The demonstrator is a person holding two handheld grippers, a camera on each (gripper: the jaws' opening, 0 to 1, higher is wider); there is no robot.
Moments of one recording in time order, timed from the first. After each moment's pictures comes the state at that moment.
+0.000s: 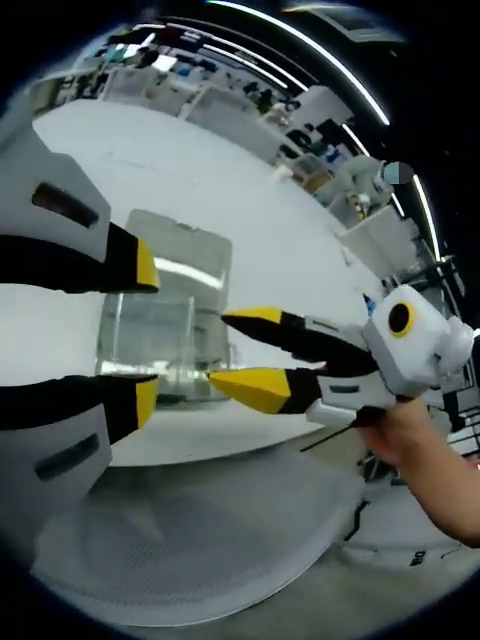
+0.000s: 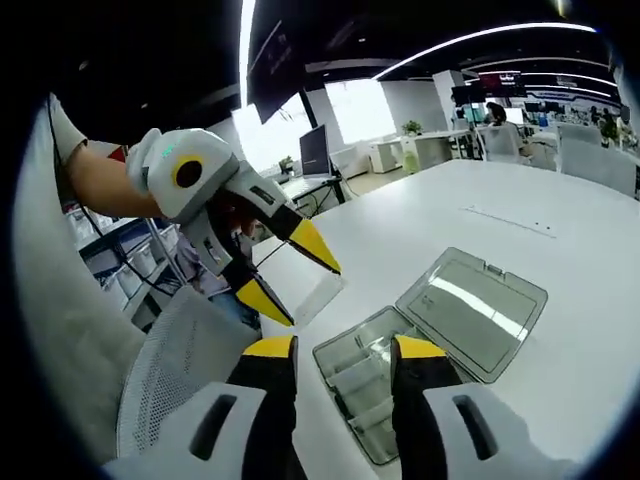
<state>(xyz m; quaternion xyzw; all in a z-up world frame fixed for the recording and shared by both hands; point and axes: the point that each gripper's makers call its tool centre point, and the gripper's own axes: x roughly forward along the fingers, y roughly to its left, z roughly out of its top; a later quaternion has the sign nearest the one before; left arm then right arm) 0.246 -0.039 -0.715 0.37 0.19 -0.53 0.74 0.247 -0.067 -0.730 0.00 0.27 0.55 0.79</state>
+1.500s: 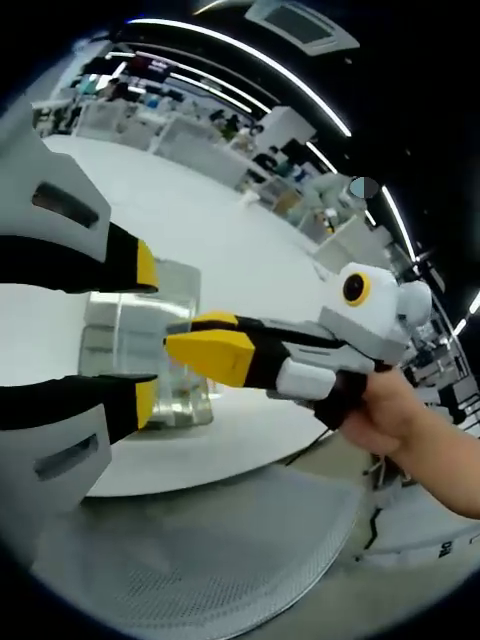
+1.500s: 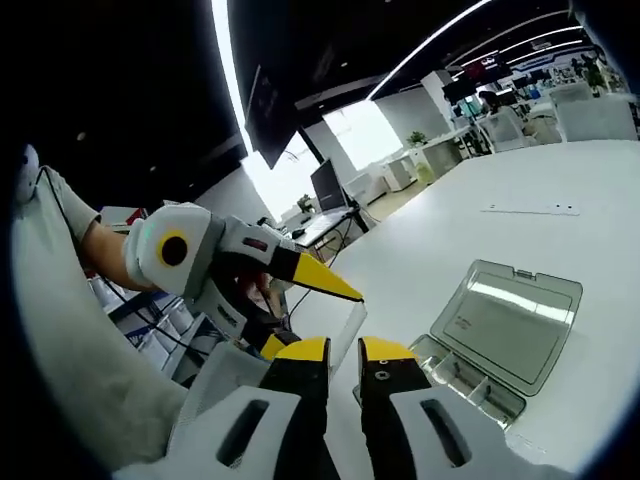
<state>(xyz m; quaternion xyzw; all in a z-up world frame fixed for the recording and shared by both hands) 0.255 -0.053 -0.695 0.41 0.11 -0.51 0.75 0.253 -0.047 -0.700 0.13 0.27 0.57 0.76</state>
